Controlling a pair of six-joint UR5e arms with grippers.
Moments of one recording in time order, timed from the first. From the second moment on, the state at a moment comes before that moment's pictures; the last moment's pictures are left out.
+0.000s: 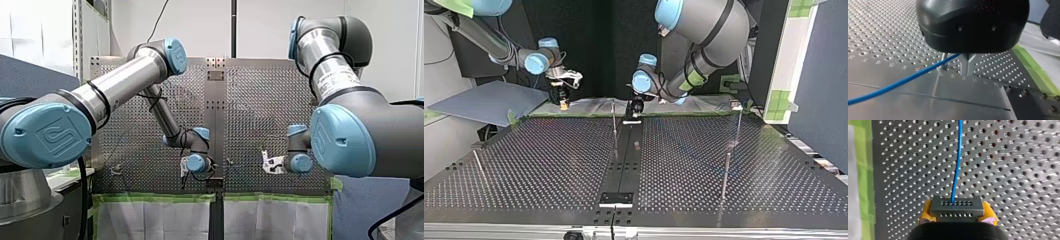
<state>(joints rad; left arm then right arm) -0.49 -2.56 -1.45 -2.50 -1.80 -1.65 1.81 -0.71 1.72 -0.79 1.37 1.41</state>
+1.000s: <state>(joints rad) -0.47 -2.56 -1.39 -2.55 -1.79 -1.65 1.81 -0.68 1.56 -0.68 1.38 1.40</state>
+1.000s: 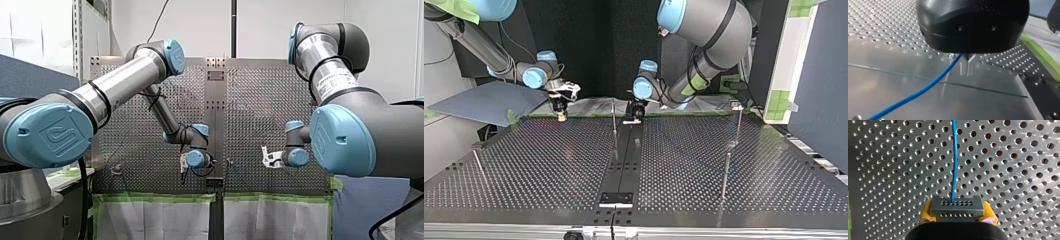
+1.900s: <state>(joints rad) -0.45 -2.56 -1.36 -2.56 -1.79 -1.67 1.80 -0.68 1.50 -0.68 1.37 1.42</state>
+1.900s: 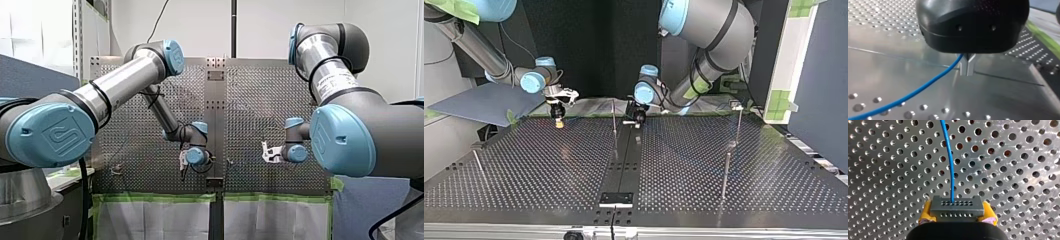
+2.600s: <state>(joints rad) -0.45 -2.56 -1.34 -2.59 -1.78 -1.68 1.80 -0.67 1.49 -0.67 1.37 1.42</state>
